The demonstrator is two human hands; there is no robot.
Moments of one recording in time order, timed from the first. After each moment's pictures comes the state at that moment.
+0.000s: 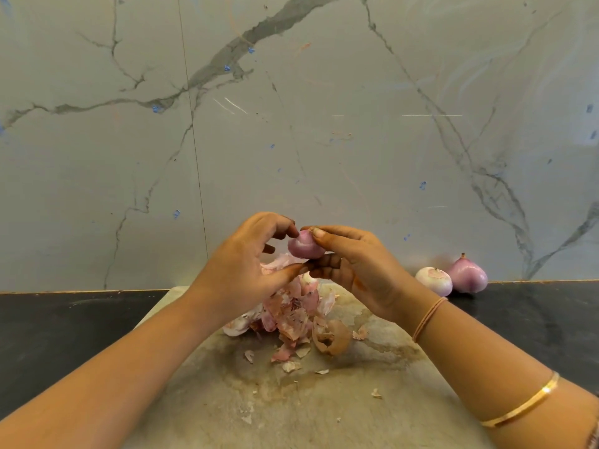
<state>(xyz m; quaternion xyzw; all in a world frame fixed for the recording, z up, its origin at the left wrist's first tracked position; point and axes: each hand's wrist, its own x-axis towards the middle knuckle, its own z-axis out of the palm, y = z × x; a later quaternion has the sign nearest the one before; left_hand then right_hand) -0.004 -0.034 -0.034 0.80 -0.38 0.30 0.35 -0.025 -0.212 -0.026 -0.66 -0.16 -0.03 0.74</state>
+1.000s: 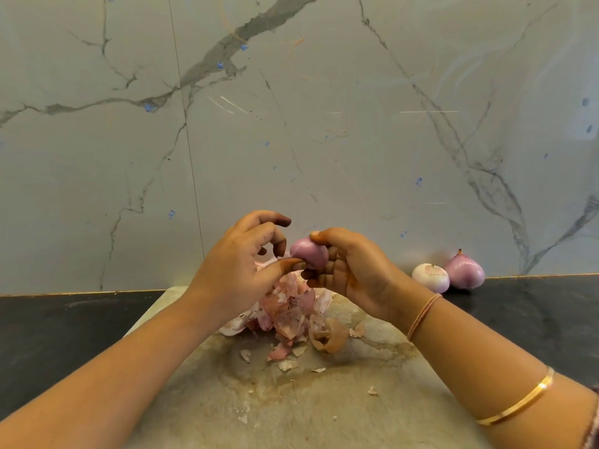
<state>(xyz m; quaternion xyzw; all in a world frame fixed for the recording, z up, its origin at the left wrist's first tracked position) -0.002 -0.035 -0.035 0.80 -0.37 0.31 0.35 -0.026 -0.207 -0.026 -0.65 -0.10 0.02 0.76</state>
